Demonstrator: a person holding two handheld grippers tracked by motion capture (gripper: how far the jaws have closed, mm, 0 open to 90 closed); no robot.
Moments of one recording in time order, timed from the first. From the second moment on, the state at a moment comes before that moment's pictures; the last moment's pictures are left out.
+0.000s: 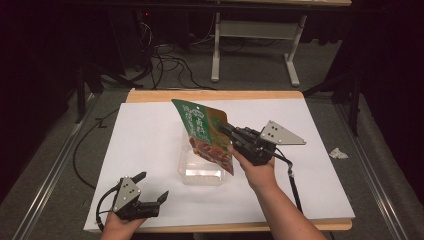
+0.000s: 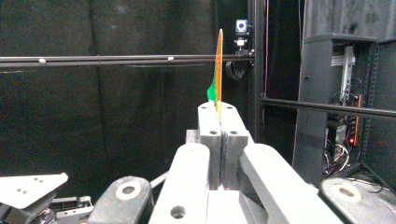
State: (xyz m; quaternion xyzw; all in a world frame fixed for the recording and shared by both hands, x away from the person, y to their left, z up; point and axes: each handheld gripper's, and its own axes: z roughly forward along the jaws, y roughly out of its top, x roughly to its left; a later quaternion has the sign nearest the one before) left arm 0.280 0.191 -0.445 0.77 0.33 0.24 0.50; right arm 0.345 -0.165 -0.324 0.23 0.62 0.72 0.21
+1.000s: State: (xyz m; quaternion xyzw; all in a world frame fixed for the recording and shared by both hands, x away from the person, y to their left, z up) left arm 0.281 0.191 -0.445 0.77 0.32 0.24 0.50; right arm 0.359 -0.144 -0.362 0.25 0.61 0.72 0.22
